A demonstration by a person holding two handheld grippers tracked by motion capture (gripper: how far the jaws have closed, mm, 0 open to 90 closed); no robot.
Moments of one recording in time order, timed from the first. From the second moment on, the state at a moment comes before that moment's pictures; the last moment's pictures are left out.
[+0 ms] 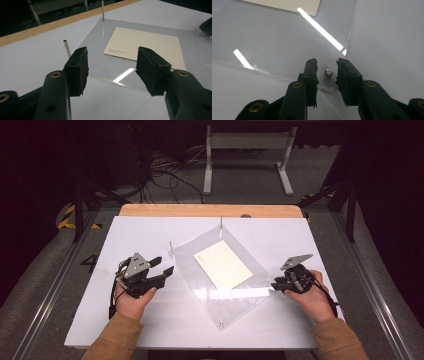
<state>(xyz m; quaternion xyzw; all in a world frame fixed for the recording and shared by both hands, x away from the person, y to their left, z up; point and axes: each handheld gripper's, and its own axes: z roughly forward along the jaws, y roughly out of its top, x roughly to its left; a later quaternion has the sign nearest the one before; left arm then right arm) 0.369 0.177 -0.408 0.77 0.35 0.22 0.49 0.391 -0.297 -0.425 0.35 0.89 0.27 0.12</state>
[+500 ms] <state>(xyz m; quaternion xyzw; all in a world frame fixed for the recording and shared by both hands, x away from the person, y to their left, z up) 0.374 0.181 -0.417 0.77 0.36 0.20 0.49 0.393 -0.293 -0.424 0.32 0.91 0.25 0.12</state>
